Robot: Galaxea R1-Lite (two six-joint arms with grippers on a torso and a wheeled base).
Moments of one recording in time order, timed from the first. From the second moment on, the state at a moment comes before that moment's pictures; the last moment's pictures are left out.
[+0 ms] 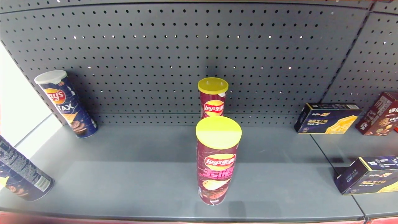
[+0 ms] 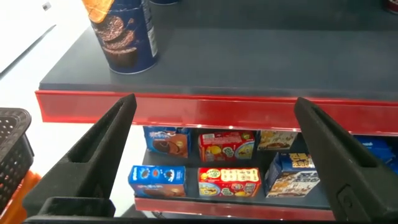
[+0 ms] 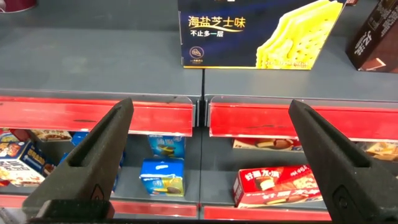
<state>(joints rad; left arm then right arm) 0.00 0.00 0.00 0.00 0.05 -0.01 0.00 0.00 0.00 0.00 0.03 -0.01</state>
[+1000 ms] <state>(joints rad) 0.00 0.00 0.00 0.00 0.05 -0.01 0.00 0.00 0.00 0.00 0.03 -0.01</state>
